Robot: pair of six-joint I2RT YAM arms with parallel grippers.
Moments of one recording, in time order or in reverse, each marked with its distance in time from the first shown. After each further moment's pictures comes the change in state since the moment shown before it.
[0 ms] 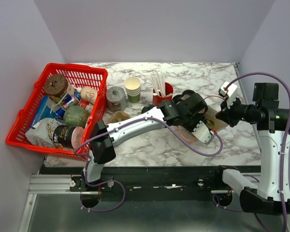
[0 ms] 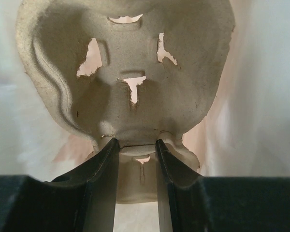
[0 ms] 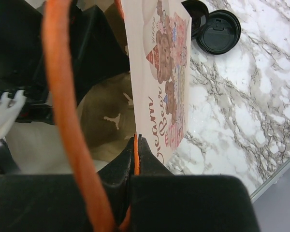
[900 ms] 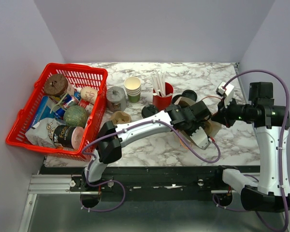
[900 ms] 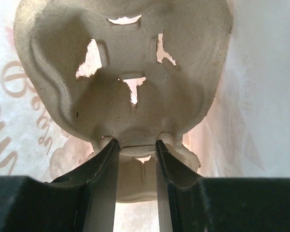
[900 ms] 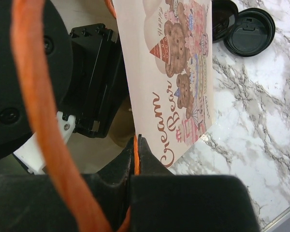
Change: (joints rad) left arm -0.032 0.078 0.010 -0.061 -0.172 0.121; right arm 0.018 0.024 -0.039 -0.001 -0.063 0.053
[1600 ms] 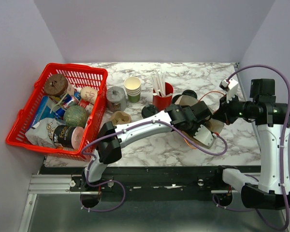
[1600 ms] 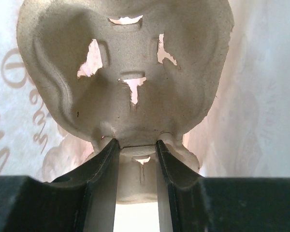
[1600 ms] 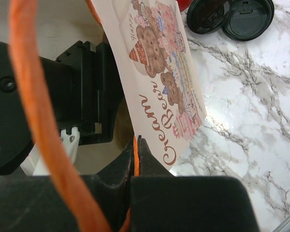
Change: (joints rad) left arm -0.010 0.000 0.032 -0.039 0.021 -0.265; right arm 0.006 0.023 0.060 -0.003 0.048 0.195
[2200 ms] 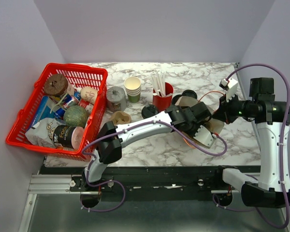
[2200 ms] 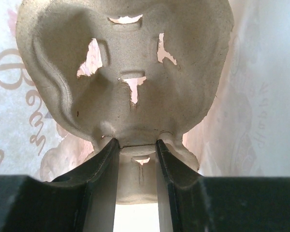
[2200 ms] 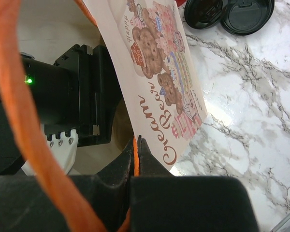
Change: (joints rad) left arm 0.002 0.000 -0.032 0.035 0.011 -0.008; right arm 0.000 0.022 0.003 0.000 0.017 0.009
